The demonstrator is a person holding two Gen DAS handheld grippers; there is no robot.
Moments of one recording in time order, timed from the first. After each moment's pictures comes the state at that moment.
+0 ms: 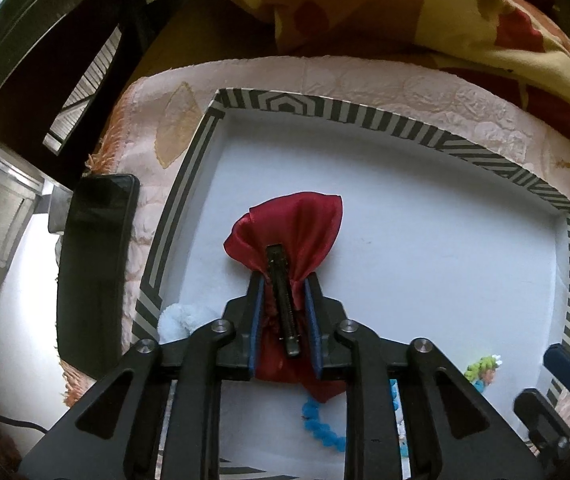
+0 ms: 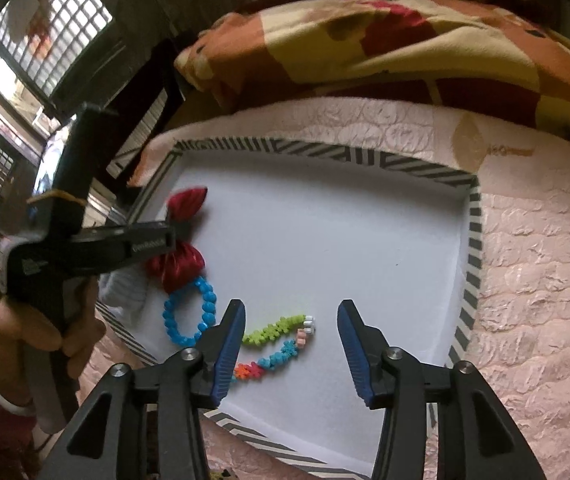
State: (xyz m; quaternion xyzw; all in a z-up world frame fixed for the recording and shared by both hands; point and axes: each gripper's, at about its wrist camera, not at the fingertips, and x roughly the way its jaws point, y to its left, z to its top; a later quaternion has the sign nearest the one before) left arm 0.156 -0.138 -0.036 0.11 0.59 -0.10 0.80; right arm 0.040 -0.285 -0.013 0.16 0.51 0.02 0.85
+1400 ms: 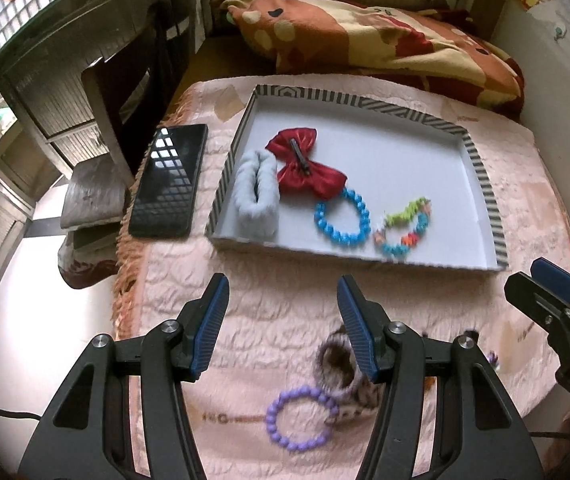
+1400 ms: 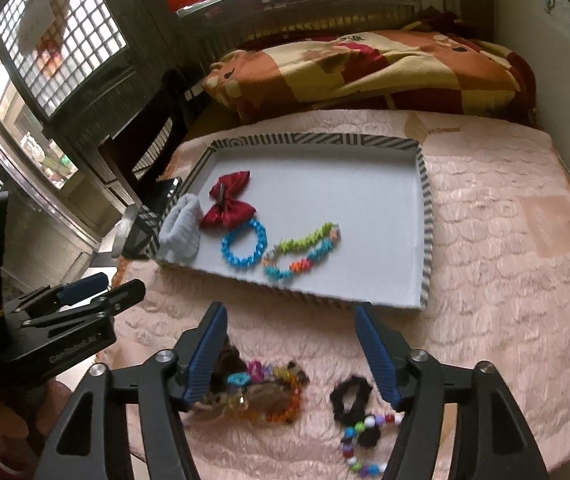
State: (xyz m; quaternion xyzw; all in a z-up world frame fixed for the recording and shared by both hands) left arm -0.016 -0.038 0.044 0.10 0.51 -0.18 0.84; right arm -0.094 -0.198 0.035 0.16 0.46 -0.06 0.87
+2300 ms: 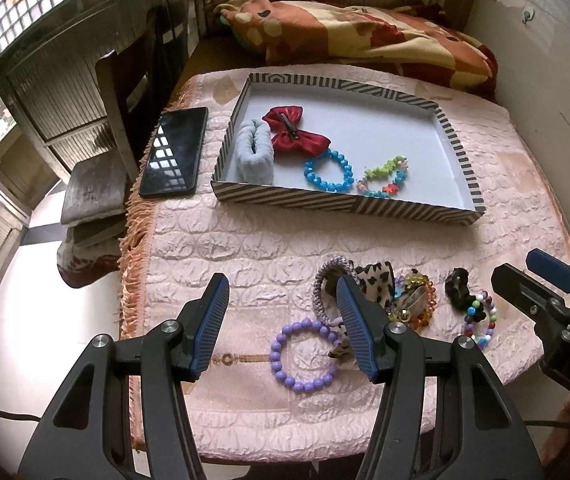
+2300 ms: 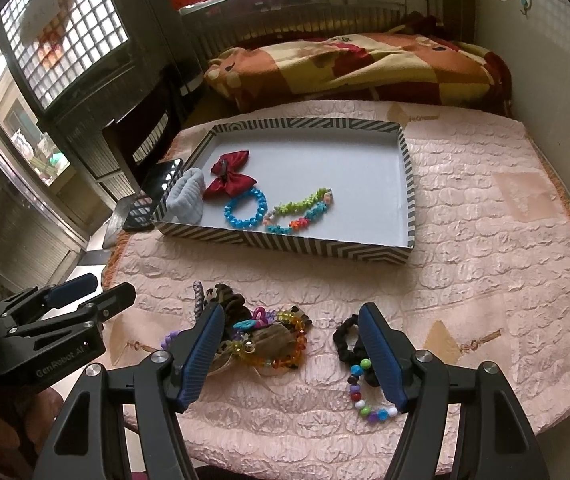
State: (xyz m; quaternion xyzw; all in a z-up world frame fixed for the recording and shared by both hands) left arm -0.072 -0.011 0.046 0.11 0.50 -0.20 0.84; right arm -0.141 -0.169 0.039 0.15 0.46 -0.09 0.87
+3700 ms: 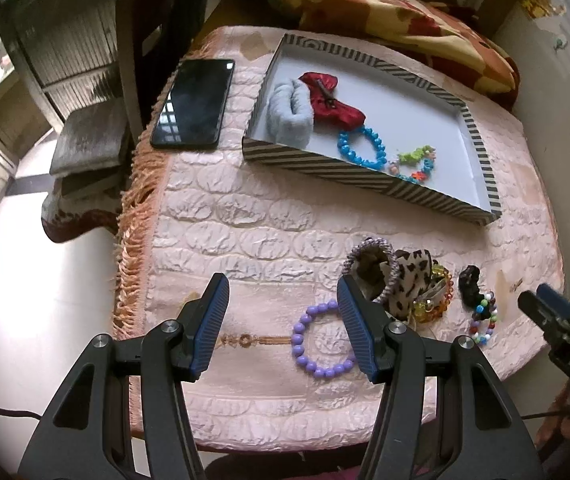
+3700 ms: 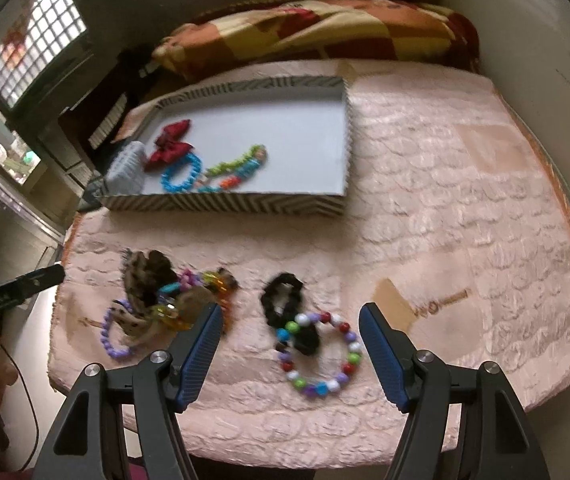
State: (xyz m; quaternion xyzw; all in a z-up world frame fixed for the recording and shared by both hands) left arm -0.045 0.026 0.022 0.04 0.56 -0.19 0.80; right arm -0.169 -0.218 -0.002 0.17 0.50 -0.14 0.84
